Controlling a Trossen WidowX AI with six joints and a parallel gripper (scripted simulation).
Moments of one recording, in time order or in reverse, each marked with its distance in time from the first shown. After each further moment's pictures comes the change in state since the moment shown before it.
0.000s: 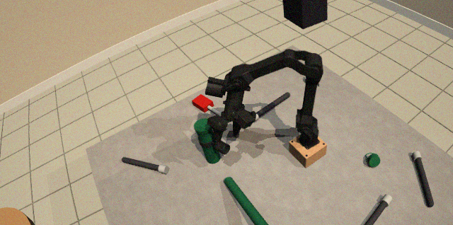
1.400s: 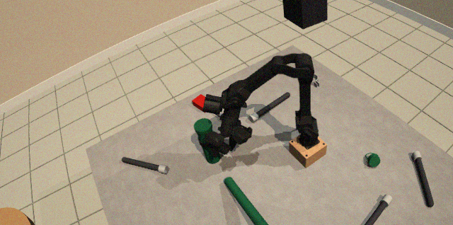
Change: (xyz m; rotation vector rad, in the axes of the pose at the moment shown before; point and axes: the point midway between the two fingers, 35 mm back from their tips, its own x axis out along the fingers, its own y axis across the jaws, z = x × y) arm 0.063 -0.001 -0.002 -0.011 0.004 -0.018
